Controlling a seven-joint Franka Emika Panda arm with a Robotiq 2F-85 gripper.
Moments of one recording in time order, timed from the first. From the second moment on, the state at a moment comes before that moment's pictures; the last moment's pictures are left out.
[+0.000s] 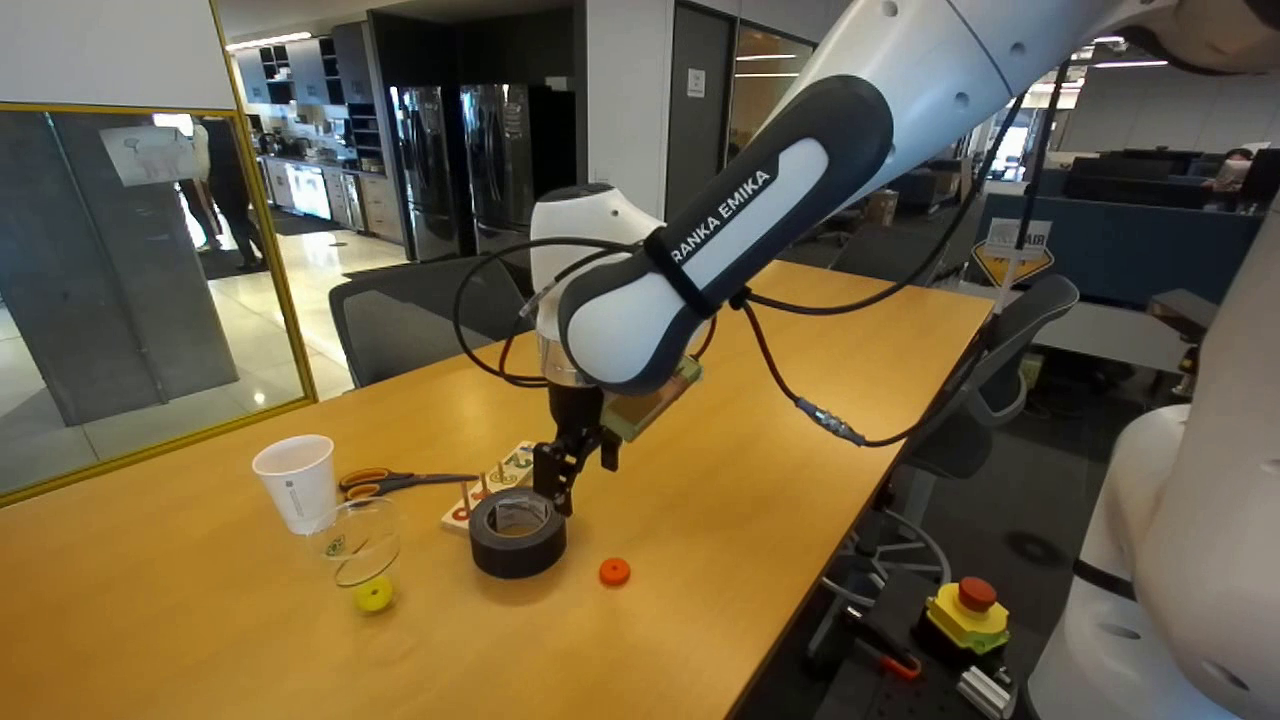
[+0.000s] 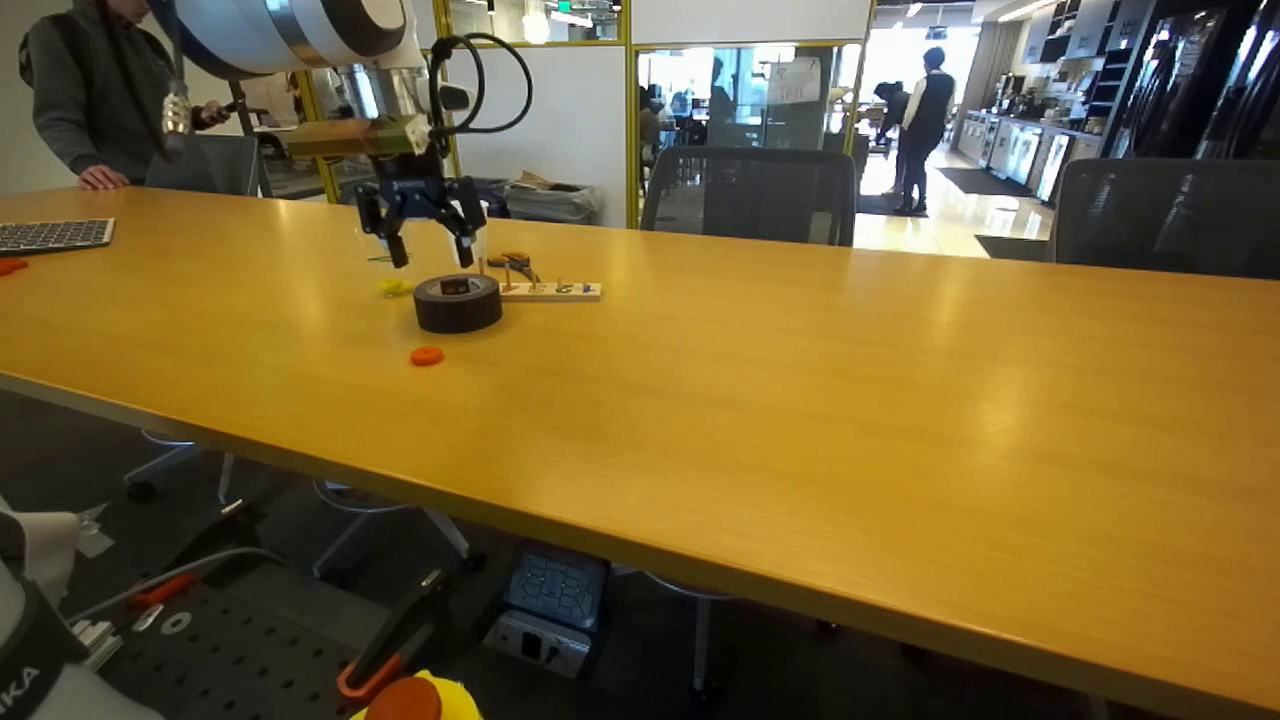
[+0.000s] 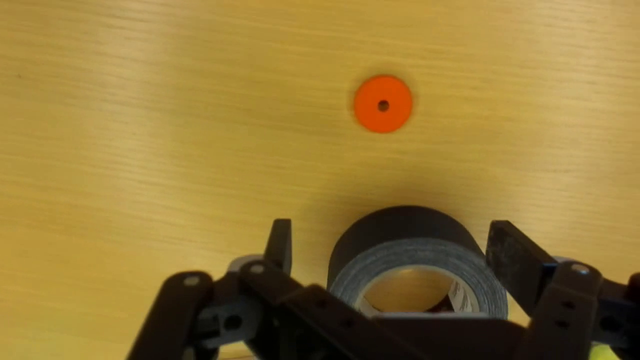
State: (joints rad) arm 0.15 0.00 0.09 -2.38 -0.14 2.42 0.14
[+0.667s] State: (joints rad) arm 0.13 0.00 0.09 -2.53 -0.01 2.55 0.04
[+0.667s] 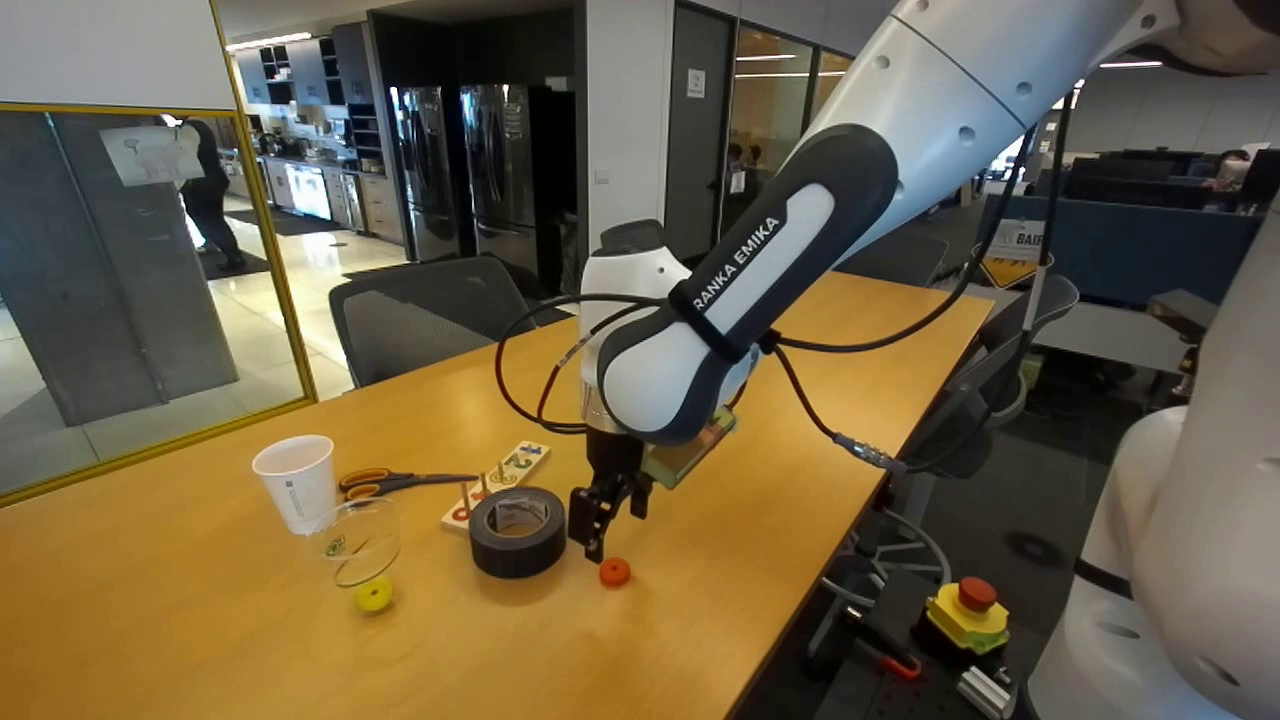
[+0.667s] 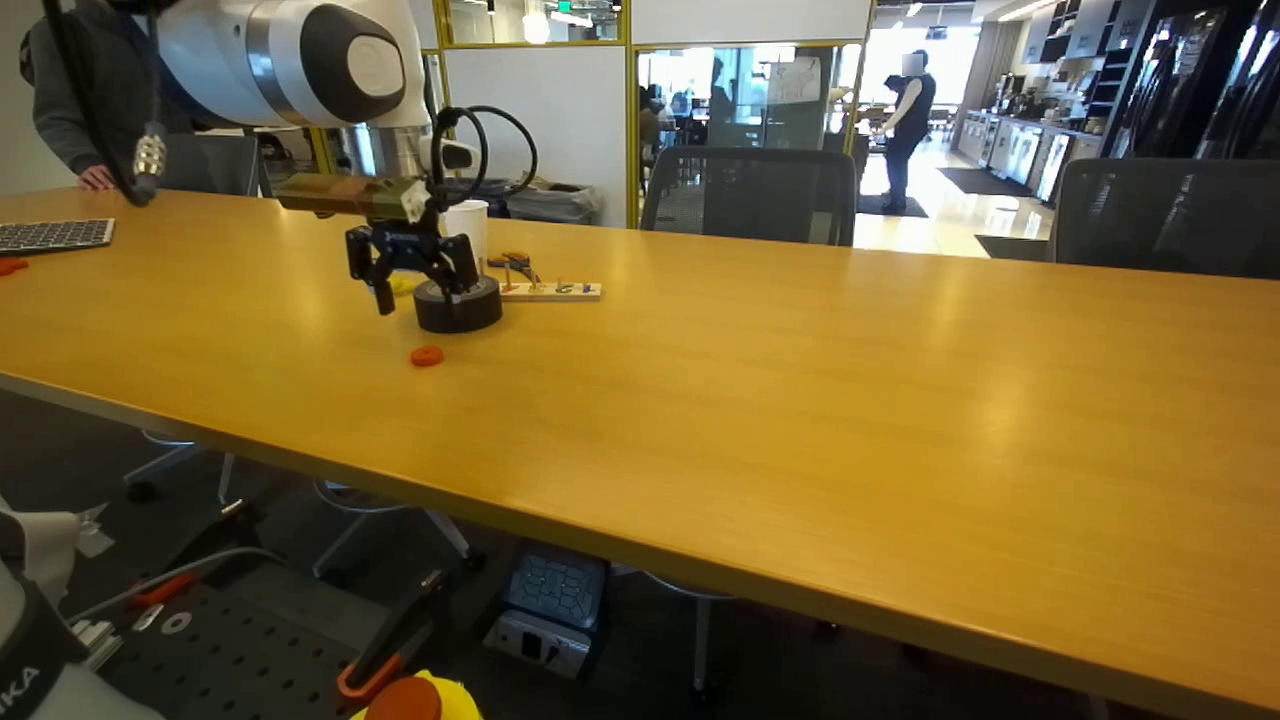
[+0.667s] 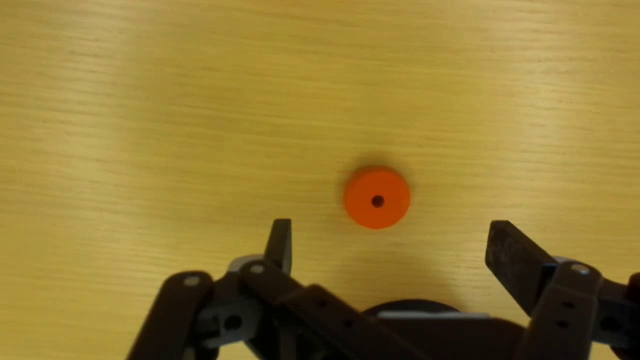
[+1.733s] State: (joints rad) arm 0.13 0.10 0.09 -2.55 0.02 2.66 0.04
